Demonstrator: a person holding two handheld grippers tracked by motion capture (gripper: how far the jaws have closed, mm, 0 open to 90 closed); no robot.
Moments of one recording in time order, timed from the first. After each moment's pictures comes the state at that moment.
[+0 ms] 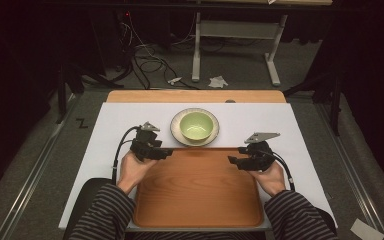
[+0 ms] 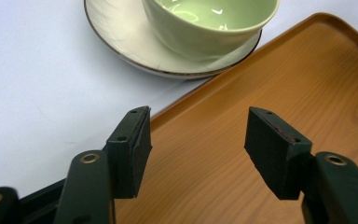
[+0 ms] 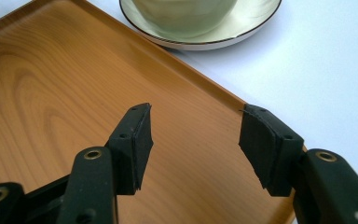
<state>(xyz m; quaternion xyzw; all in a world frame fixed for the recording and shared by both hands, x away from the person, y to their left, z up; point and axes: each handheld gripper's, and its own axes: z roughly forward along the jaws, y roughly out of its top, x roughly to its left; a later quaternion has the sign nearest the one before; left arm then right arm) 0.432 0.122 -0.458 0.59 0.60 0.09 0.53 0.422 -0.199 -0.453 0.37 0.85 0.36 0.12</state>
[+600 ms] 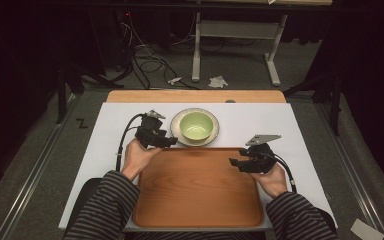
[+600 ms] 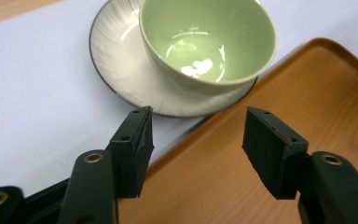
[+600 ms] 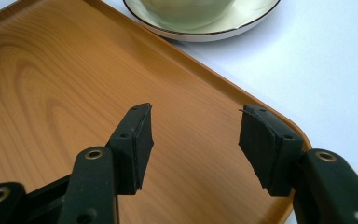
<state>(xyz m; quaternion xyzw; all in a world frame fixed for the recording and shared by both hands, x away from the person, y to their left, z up) 0.461 0.108 -0.434 0.61 0.59 0.09 0.53 0.417 -0.202 -0.455 0.36 0.85 0.36 0.12</state>
